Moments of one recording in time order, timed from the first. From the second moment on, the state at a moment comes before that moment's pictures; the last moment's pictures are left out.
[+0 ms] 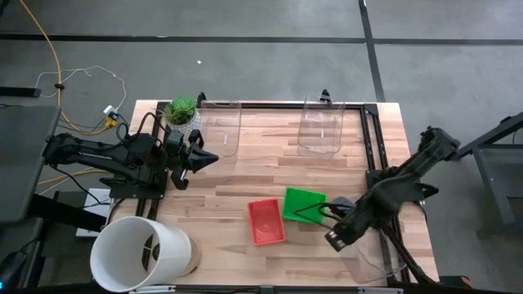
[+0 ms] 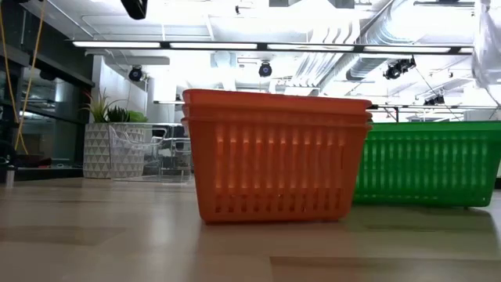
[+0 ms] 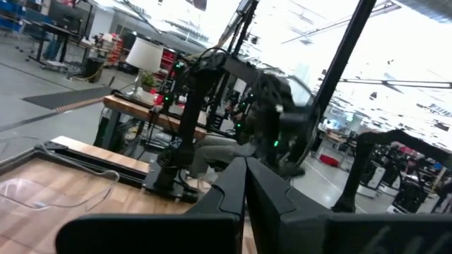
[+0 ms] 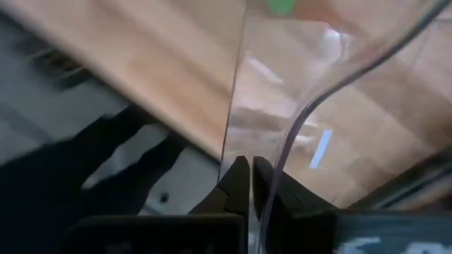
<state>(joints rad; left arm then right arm) 0.01 0.70 0.53 0.34 -0.05 -0.37 0.69 1.43 1.32 -1.14 -0.13 1.67</state>
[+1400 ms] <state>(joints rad) 0.01 0.70 0.53 0.35 -0.06 -0.37 -0.02 1.42 1.80 -1.17 0.38 0.82</state>
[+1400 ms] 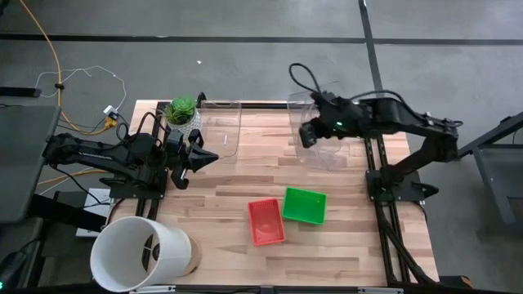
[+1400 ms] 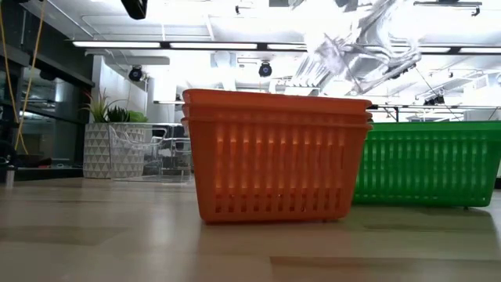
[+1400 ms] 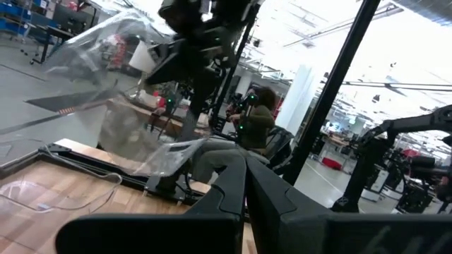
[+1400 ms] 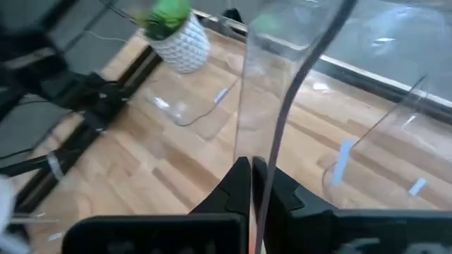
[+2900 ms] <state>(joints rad) 0.01 0.70 0.53 0.34 -0.06 -0.36 -0.39 1.81 1.73 -1.36 0.53 0.99</state>
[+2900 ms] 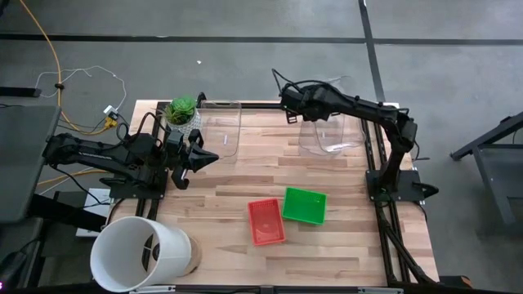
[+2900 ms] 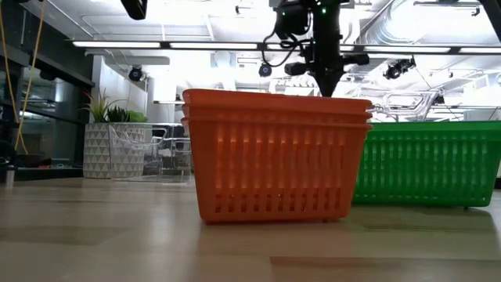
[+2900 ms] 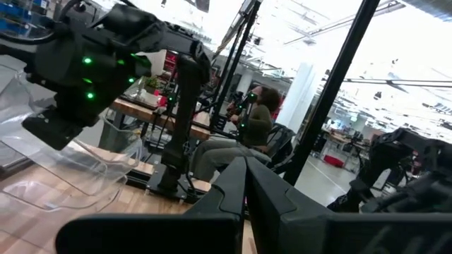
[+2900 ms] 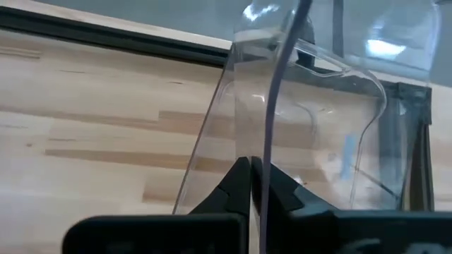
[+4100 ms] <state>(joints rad) 0.01 0.70 0.53 0.33 0.01 -0.39 -0.42 1.80 1.86 -1.42 0.33 1.23</state>
